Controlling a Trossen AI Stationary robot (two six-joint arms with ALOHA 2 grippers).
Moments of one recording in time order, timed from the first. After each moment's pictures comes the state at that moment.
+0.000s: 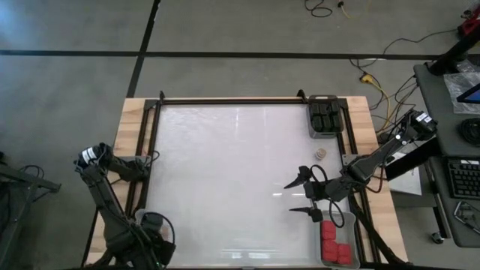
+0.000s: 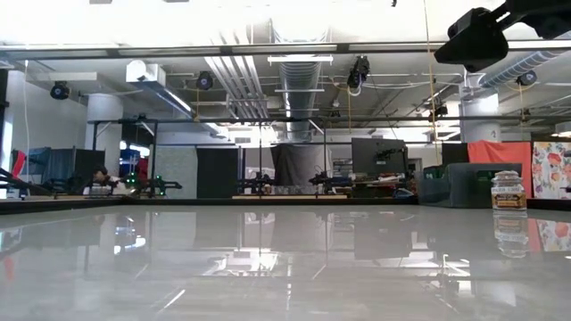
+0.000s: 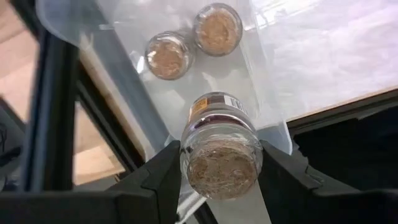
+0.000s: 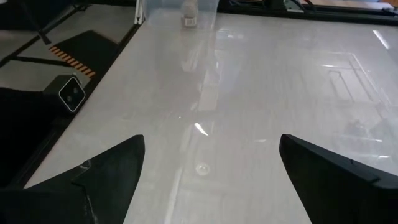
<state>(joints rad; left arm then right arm) -1.04 1.70 1.51 -1.35 0.15 -2.22 0.60 1.08 0.55 0.04 0.37 0.21</state>
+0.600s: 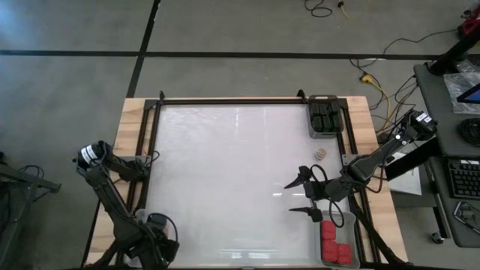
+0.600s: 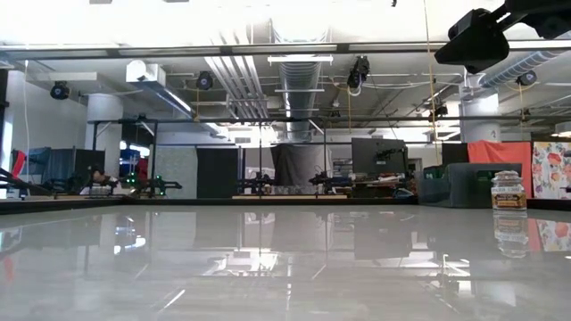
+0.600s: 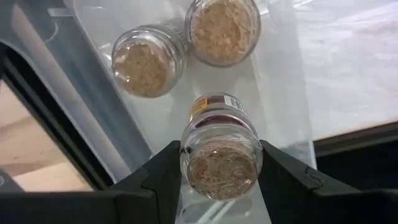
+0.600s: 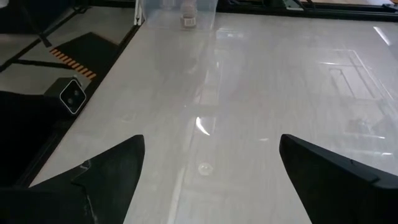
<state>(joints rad) -1.04 1.67 1.25 -1.06 0.17 -2.27 0.60 1.08 0.55 0.04 0.37 0.23</state>
